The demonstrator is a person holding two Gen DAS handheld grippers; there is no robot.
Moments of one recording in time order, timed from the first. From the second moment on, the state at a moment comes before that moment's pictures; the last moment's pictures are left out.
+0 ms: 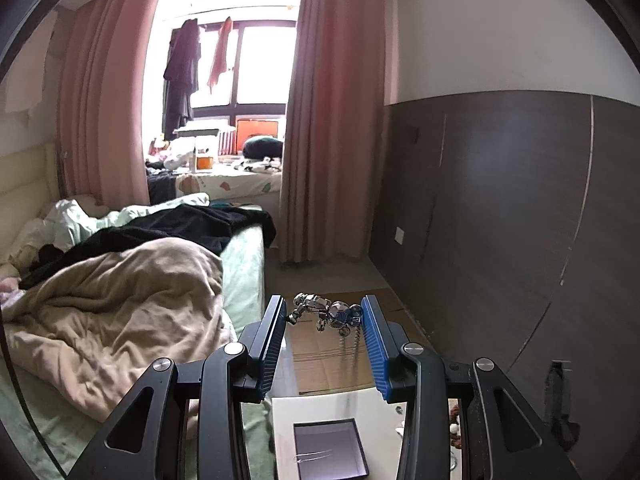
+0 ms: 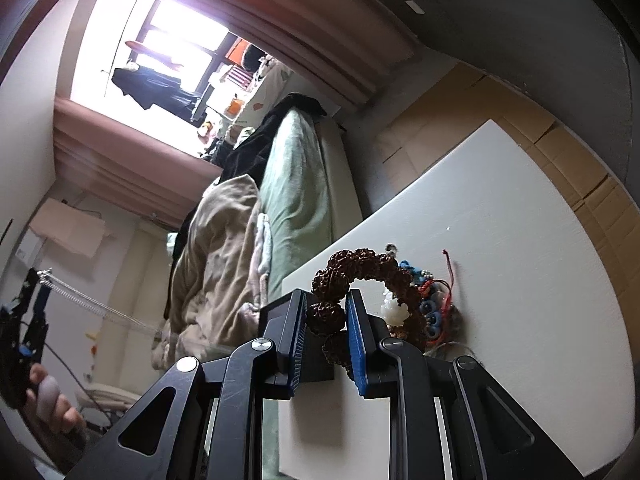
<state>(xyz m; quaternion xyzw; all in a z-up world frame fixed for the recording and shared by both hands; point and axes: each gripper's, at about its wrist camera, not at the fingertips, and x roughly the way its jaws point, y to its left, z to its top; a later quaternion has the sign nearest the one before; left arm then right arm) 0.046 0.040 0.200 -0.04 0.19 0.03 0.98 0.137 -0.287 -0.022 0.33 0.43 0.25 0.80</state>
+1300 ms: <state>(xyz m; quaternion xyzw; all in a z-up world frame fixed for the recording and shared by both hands) 0.074 0.058 0.060 -0.14 0.26 0.03 0.96 0.113 -0.279 -0.008 0.32 0.40 0.28 0.82</state>
